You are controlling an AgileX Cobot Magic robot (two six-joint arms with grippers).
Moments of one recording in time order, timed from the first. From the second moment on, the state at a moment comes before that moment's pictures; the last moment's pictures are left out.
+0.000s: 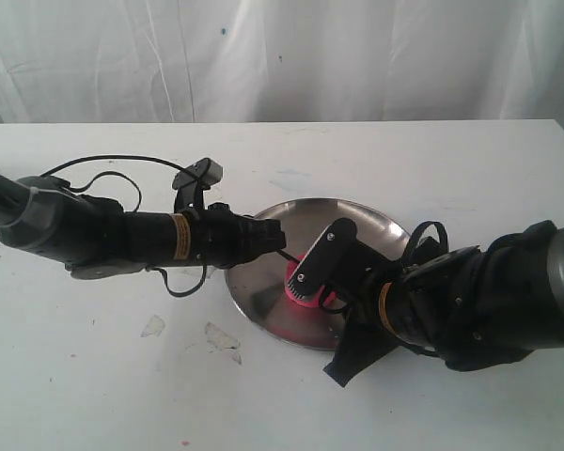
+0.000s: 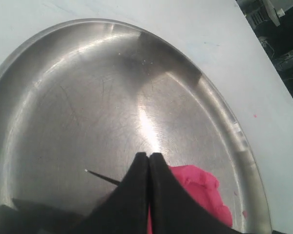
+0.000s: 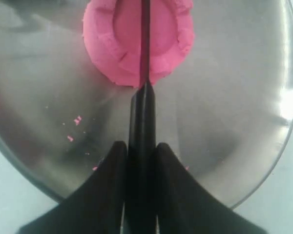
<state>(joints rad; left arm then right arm) -0.36 2.08 -1.07 0.94 -0.67 -1.34 0.72 1.70 -0.70 -1.44 0.29 1.14</state>
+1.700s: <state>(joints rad) -0.36 2.13 -1.07 0.90 -0.74 -1.32 0.72 1.73 -0.70 -1.44 0.30 1.15</state>
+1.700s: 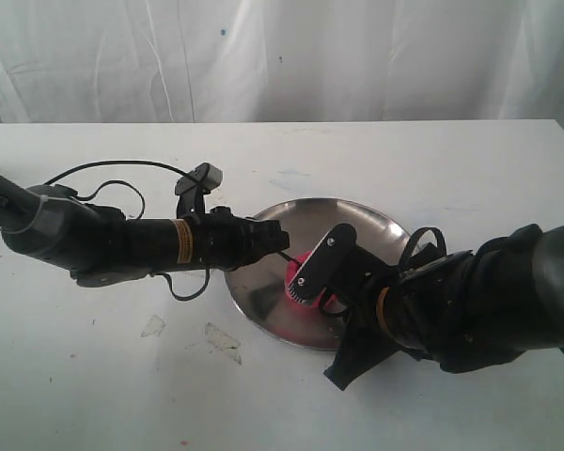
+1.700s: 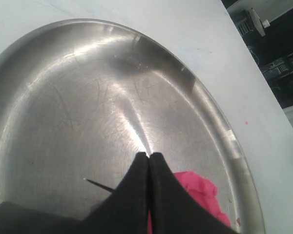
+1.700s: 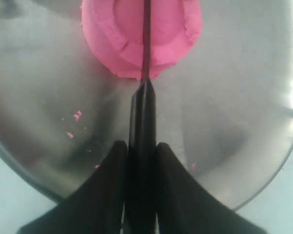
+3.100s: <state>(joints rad) -0.37 2.16 -1.08 0.89 -0.72 -1.31 0.72 1.74 -0.71 -1.44 0.30 1.15</state>
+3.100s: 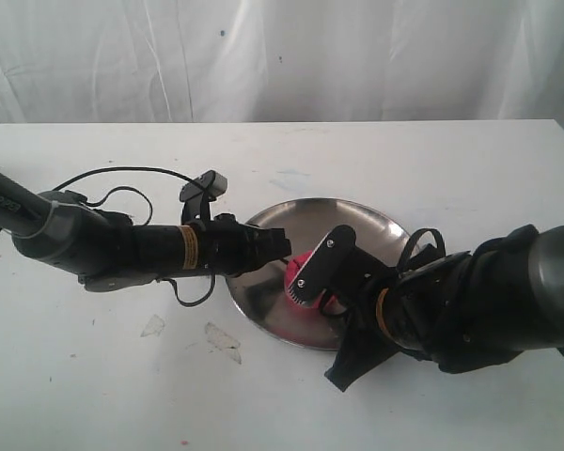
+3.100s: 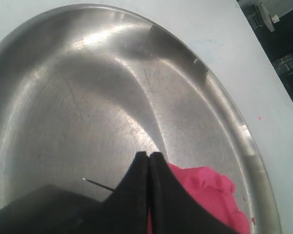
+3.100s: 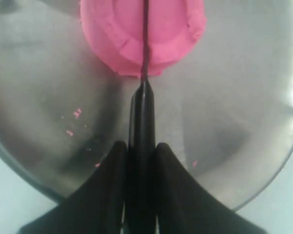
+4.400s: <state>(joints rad) -0.37 2.13 -1.12 1.05 -0.61 -1.30 0.72 1.75 -0.71 -1.39 0.29 1.14</state>
